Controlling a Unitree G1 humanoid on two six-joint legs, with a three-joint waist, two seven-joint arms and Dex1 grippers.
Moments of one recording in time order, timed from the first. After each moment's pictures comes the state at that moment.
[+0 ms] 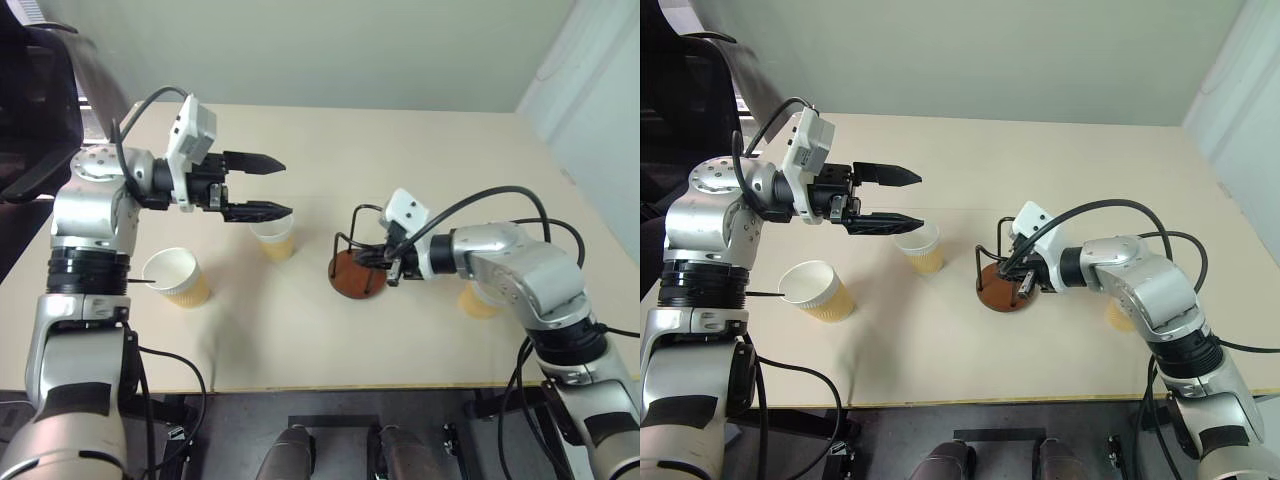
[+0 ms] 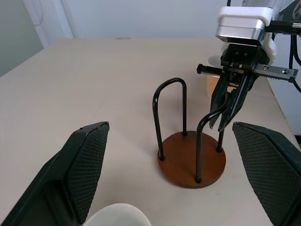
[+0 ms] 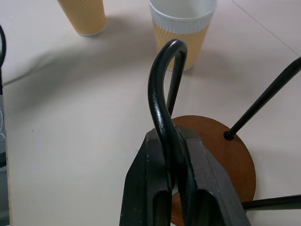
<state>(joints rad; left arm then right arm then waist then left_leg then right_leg) -0.98 0.76 0.00 0.41 -0.40 0.38 -1.48 -0.75 -0.57 0.29 -0.32 0.40 1.04 0.81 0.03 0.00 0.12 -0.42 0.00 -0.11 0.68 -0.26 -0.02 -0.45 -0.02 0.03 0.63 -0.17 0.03</state>
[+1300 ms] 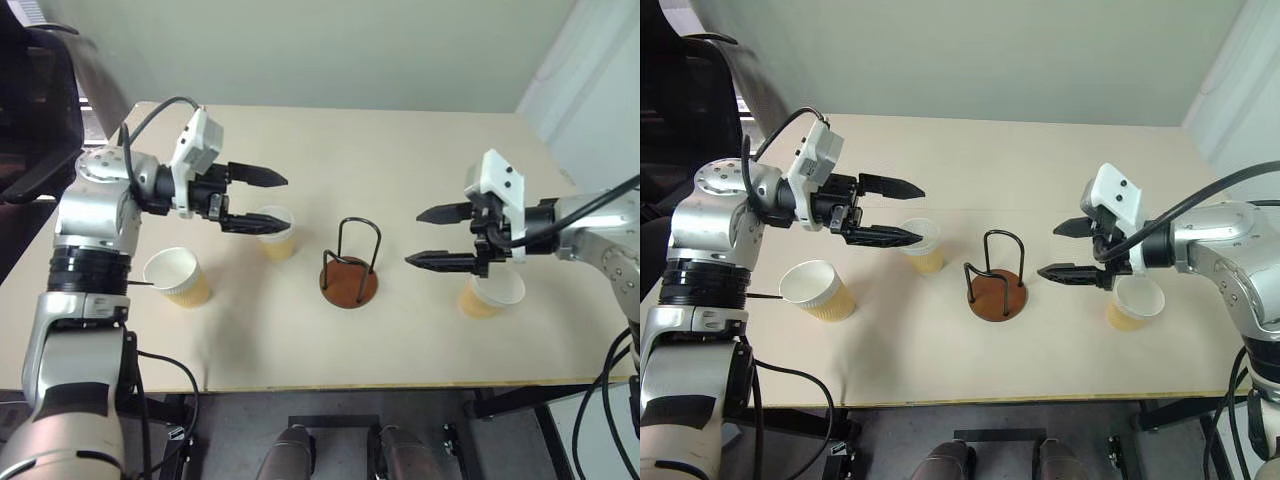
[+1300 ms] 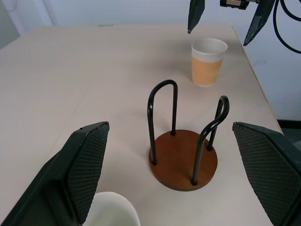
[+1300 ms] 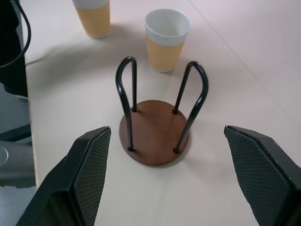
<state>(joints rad) -0.99 0.78 -0.05 0.44 -0.38 0.35 -1.56 -0.73 -0.92 0.05 -0.40 0.58 1.00 1.03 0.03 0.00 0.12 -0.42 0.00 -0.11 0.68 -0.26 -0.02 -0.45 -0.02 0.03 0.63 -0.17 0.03</state>
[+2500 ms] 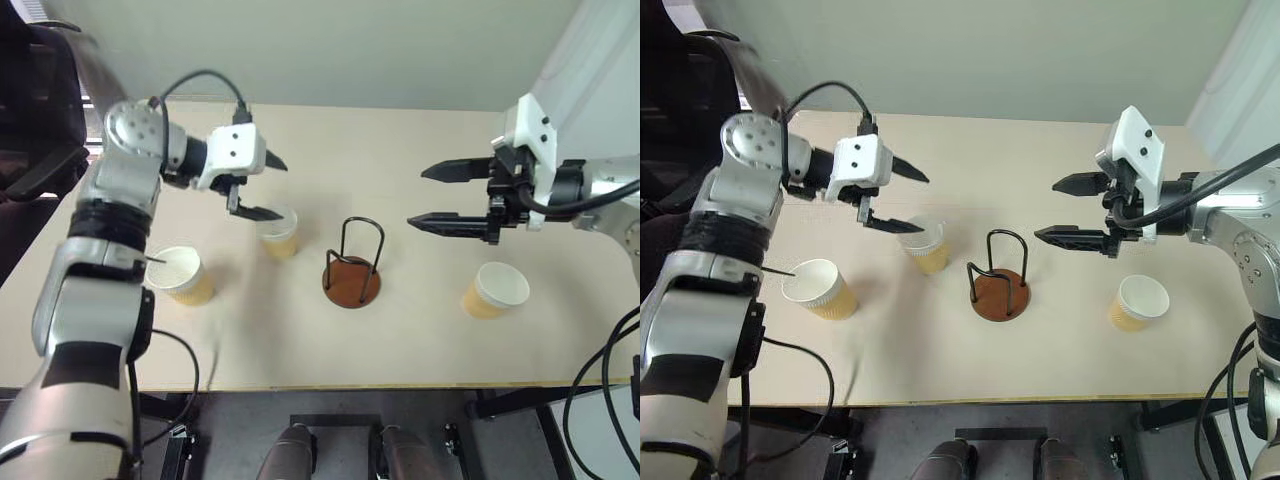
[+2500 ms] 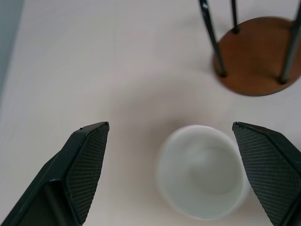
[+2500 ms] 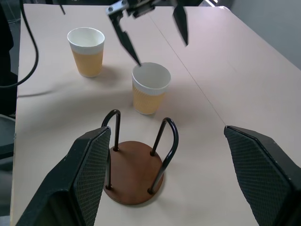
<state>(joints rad) -1.31 0.71 -0.26 0.89 0.09 -0.33 -1.46 -0.84 -0.93 0.00 -0.35 0.63 0.92 1.01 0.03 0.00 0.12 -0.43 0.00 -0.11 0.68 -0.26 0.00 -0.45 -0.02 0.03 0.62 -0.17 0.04</state>
